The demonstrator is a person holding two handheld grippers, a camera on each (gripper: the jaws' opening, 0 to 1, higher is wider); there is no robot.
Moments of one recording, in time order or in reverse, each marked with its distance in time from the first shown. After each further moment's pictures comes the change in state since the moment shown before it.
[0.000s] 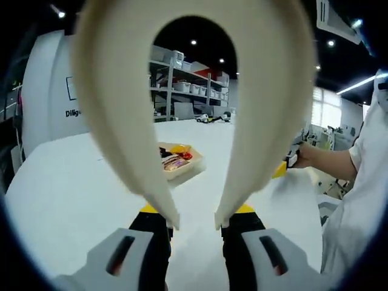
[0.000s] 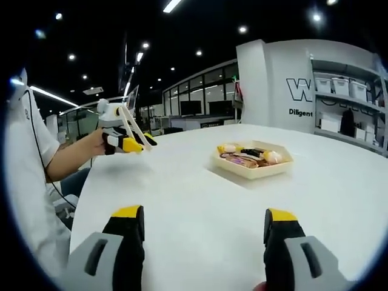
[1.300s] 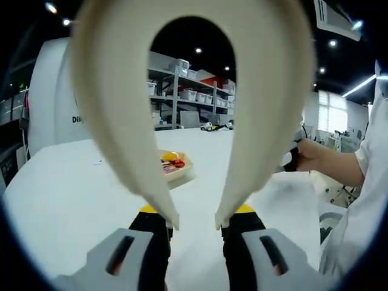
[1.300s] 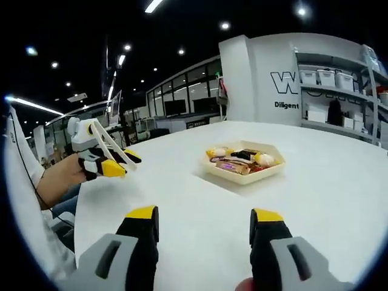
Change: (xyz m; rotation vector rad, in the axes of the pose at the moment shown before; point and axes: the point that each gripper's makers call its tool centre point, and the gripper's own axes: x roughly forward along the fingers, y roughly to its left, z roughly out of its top) left arm 0.014 -0.034 0.004 -0.008 -0.072 0.045; right arm 0.006 -0.001 0.019 0.082 0.029 -0.097
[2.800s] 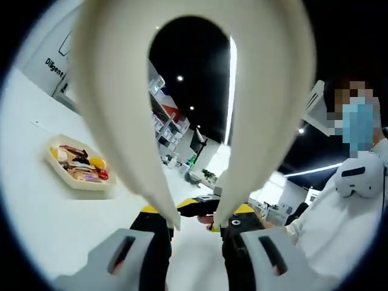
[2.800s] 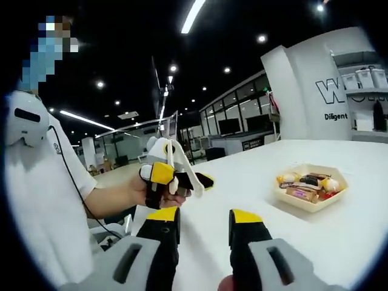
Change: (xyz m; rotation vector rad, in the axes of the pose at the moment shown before) left arm 0.016 -0.069 0.055 -0.500 -0.229 -0.525; right arm -0.008 0.101 0.037 -0.017 -0.148 0.434
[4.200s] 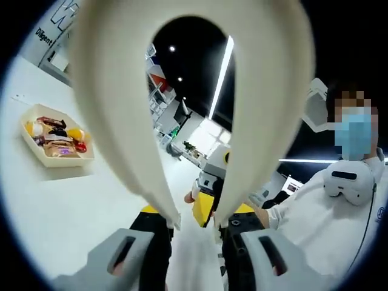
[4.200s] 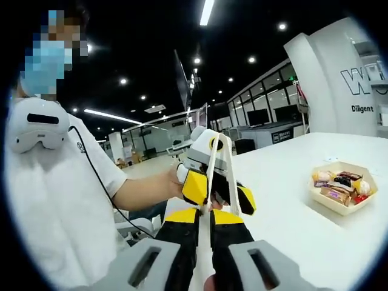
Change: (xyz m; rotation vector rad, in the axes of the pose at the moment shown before) left arm 0.013 -0.015 -0.028 -0.076 0.228 -0.127; right arm 0.008 0.044 0.000 0.010 0.070 0.216
